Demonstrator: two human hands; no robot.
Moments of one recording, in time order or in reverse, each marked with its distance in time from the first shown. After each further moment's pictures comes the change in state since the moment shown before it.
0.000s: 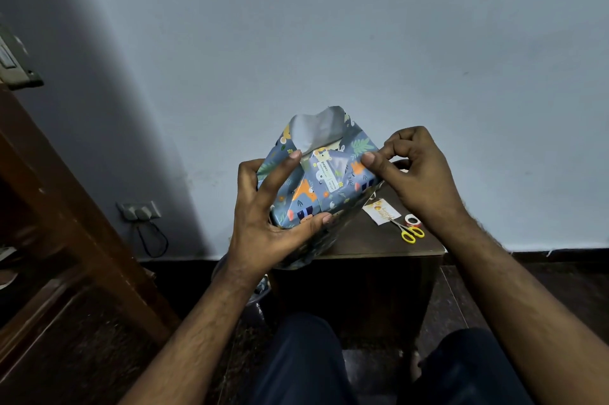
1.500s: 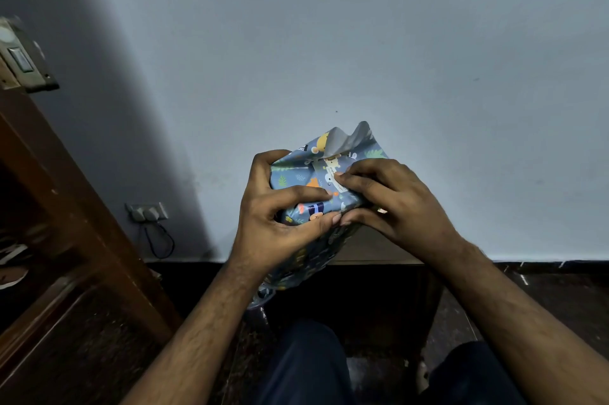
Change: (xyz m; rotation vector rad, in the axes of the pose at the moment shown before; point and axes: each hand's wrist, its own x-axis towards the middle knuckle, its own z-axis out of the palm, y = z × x) left_hand 0.019 0.013 -0.006 -0.007 -0.048 0.027; right_hand -0.014 0.006 0.013 -0.474 -0.163 -0.805
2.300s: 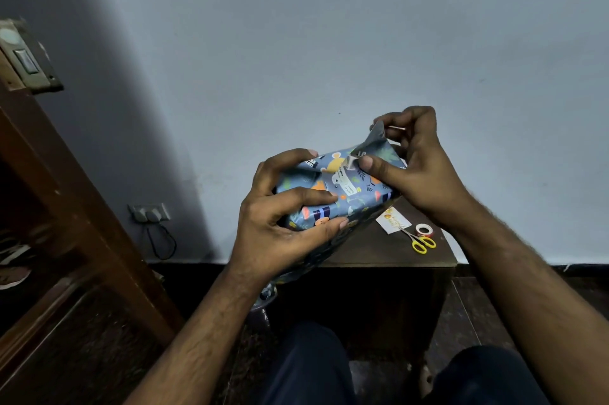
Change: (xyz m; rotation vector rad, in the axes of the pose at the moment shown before) left_hand 0.001 0.011 -0.006 0.020 -0.005 0.052; right_hand 0.033 0.018 -0.013 0.788 0.089 0.556
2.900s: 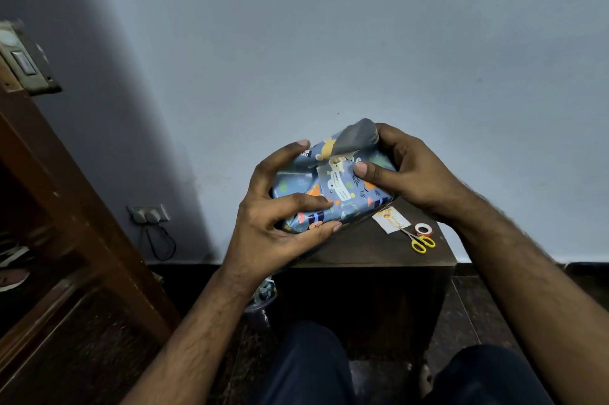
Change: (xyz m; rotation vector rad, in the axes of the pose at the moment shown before) left_hand 0.000 -0.006 -0.005 0.000 -0.065 0.058; right_hand 0.007 0.006 -0.004 0.090 -0.228 0.078
